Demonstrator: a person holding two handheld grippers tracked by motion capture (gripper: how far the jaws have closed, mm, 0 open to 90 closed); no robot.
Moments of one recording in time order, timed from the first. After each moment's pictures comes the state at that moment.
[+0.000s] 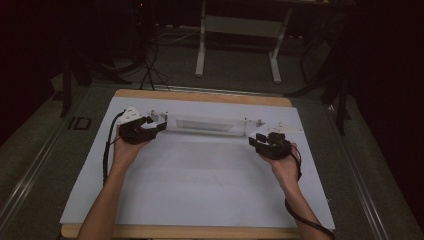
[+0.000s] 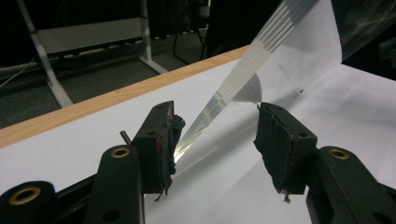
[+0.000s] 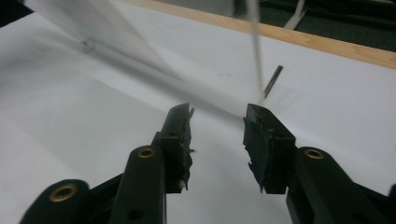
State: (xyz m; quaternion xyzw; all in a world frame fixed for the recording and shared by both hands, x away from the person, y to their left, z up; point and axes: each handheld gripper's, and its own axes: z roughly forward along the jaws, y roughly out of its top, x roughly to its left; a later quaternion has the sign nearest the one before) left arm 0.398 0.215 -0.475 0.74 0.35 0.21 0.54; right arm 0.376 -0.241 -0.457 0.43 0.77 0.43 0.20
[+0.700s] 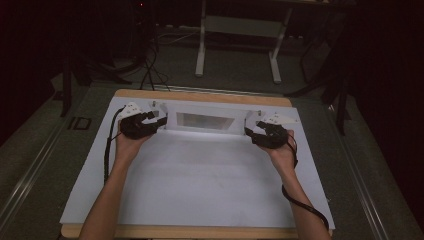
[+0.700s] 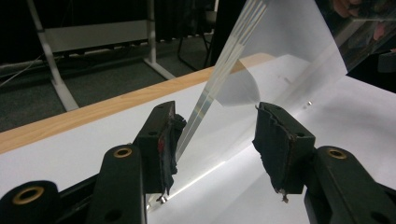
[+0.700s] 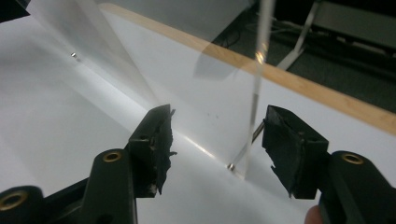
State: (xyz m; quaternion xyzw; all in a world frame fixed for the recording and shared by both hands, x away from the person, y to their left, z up) left arm 0.411 0.214 -0.472 0.72 0.36 0.21 0.55; right arm 0.413 -0.236 -0.455 0.35 0.78 0.45 0.24
